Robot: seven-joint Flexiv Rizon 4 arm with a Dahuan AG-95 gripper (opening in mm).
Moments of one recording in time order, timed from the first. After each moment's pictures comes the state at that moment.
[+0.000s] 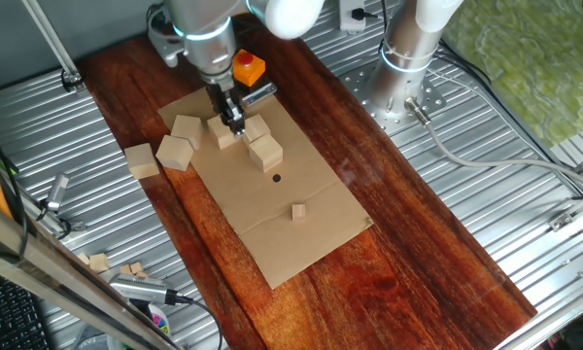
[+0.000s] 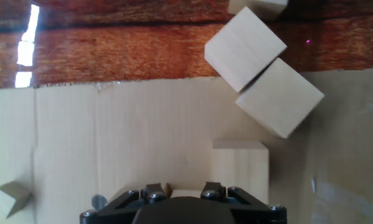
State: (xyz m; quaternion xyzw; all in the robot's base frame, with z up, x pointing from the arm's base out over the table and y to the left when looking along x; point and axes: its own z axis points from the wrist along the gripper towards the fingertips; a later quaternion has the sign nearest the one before) arm 0.463 -0.027 0.109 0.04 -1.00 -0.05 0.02
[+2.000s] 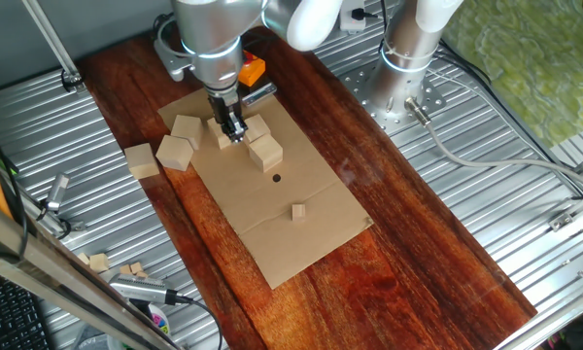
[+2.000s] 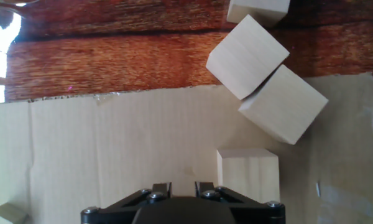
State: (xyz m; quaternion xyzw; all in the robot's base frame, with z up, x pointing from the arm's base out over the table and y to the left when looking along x) arm 0.475 -0.009 0.102 0.03 -1.00 -0.01 0.00
